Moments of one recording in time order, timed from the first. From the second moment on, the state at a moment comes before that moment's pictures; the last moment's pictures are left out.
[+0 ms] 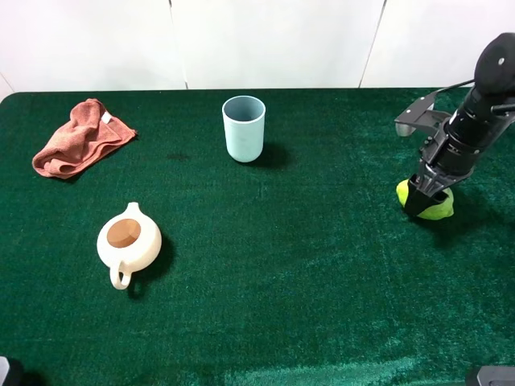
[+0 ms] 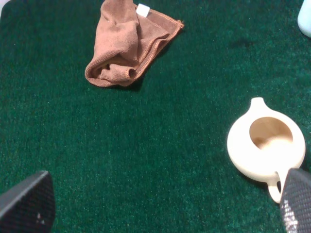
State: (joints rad) left arm -0.06 -0.01 -0.50 0.03 1.06 0.08; right arm 0.09 1.87 -0.95 0.06 0.70 -0.78
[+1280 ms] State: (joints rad) left arm -0.06 -0.01 -0.50 0.03 1.06 0.08; right arm 0.32 1.74 -1.16 0.04 1.00 -0.37
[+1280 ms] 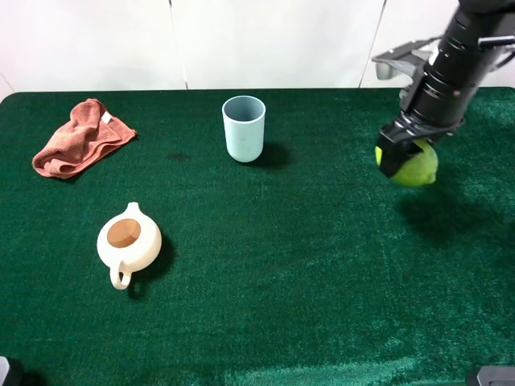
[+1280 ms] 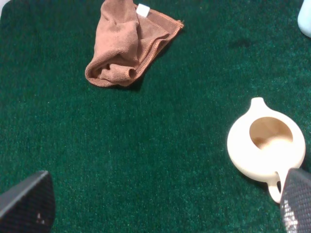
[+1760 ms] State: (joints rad) left arm -0.06 -0.01 -0.50 0.03 1.06 0.08; right arm 0.37 1.77 -1.29 0.09 1.03 -0.14
